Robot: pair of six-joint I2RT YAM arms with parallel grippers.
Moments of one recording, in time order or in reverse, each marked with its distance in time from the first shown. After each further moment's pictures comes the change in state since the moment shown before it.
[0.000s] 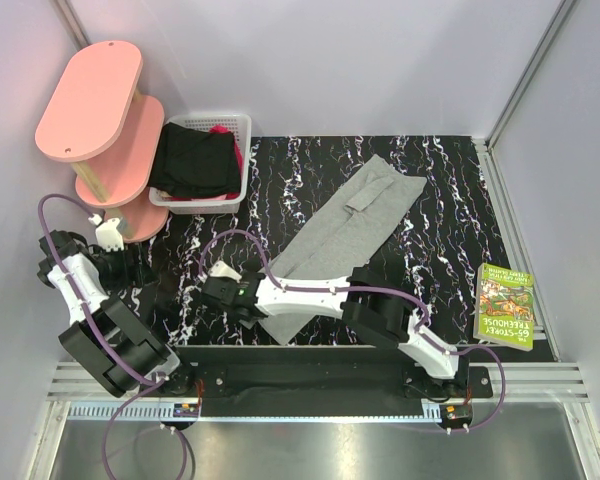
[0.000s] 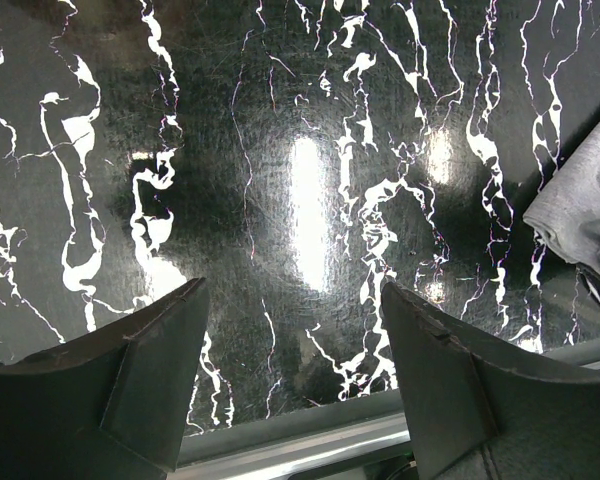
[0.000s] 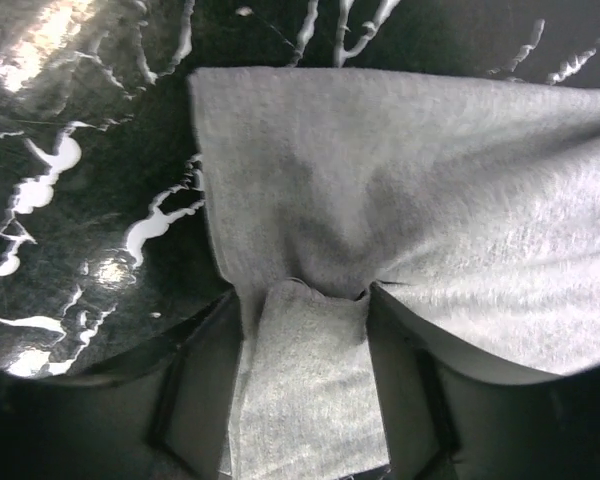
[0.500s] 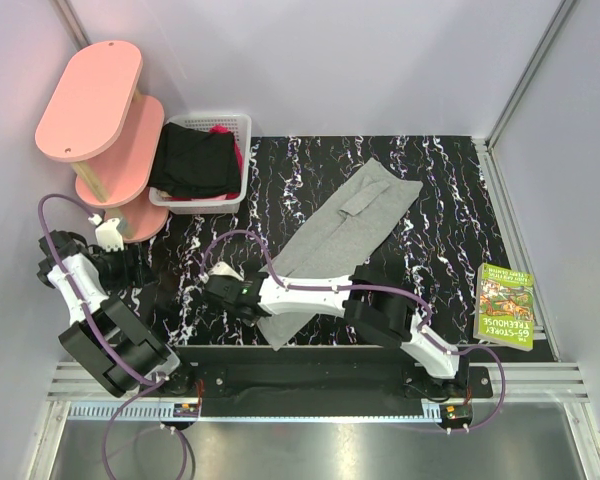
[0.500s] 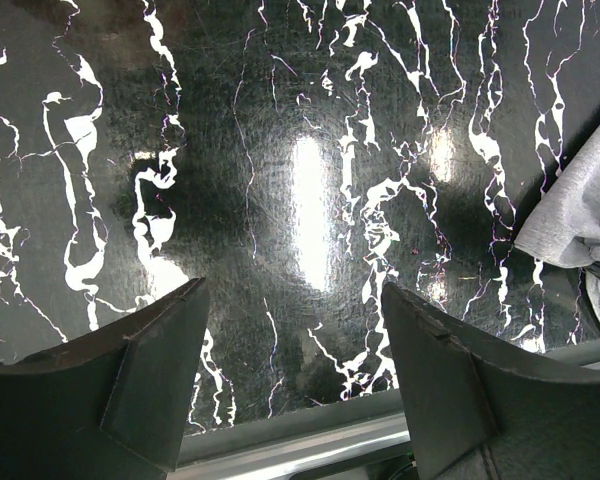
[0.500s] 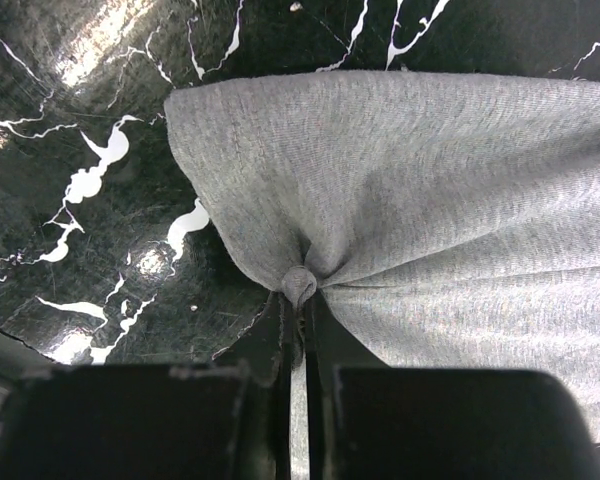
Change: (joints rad) left arm 0.002 0.000 0.000 0.000 -0.002 0.005; right arm -0.013 -0.024 -0.040 0.059 -0.106 0.023
